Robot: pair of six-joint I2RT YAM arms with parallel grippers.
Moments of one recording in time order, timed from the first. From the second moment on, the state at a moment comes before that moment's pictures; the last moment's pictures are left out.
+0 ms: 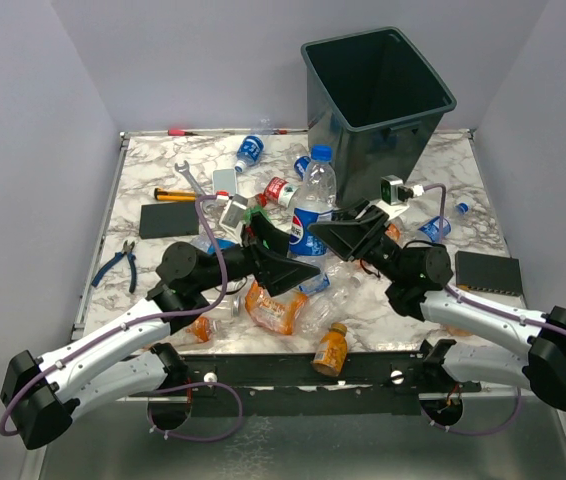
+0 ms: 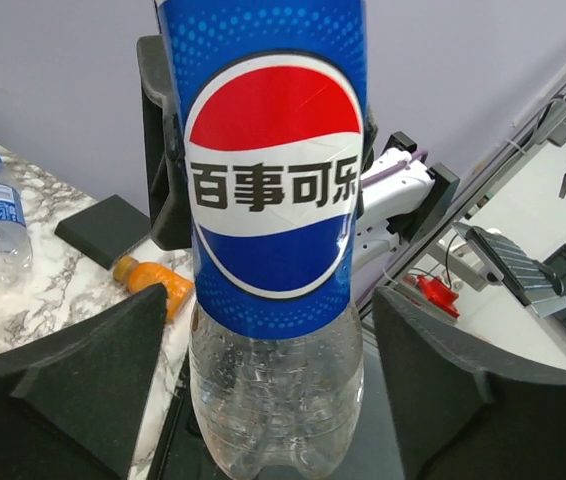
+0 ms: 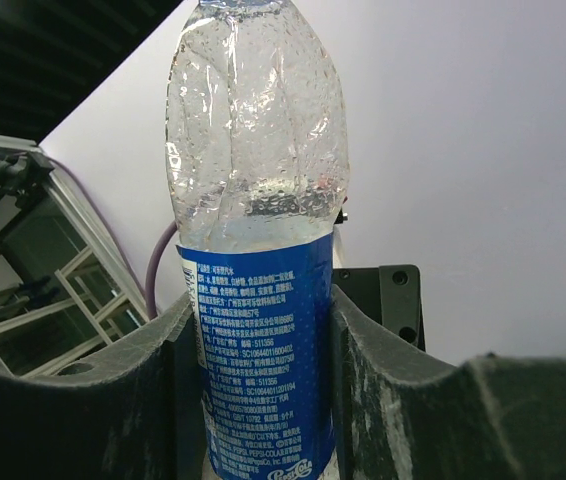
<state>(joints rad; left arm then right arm) -0.85 0.88 0.64 0.61 0.47 -0.80 0.83 1.13 0.59 1.26 -0.26 1.07</state>
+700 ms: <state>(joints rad) -0.85 0.77 0.66 0.44 0.48 -0.63 0.85 0.81 0.90 0.40 -0.26 0.76</state>
